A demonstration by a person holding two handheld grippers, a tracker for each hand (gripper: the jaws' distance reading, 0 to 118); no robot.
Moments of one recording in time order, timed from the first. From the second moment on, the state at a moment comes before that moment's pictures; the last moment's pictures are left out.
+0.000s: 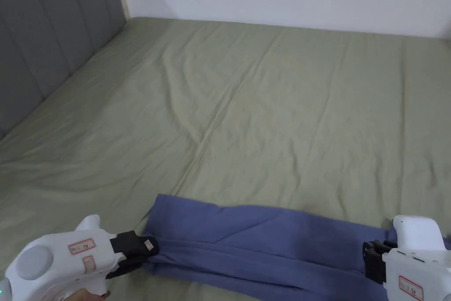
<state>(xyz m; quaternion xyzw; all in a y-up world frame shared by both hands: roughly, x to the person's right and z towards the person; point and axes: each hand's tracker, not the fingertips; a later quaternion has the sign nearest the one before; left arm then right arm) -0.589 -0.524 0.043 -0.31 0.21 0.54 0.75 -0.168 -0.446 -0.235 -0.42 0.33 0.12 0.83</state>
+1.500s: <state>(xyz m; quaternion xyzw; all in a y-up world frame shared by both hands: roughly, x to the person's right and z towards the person) -0.287 -0.505 -0.186 -0.49 -0.10 0.27 0.83 -0.039 -0.475 -0.244 -0.47 0.22 0.00 0.86</state>
